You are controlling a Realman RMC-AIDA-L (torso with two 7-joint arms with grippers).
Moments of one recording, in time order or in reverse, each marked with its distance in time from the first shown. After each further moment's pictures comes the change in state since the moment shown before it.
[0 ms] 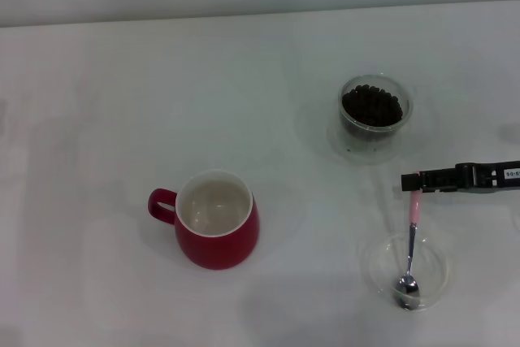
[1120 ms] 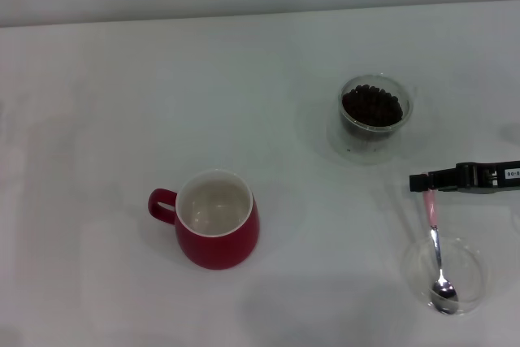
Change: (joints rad) left arm 0.002 0.002 -0.002 -0.002 -0.005 0.001 0.000; right arm -0.002 0.000 0.005 0.001 0.001 -0.009 0.009
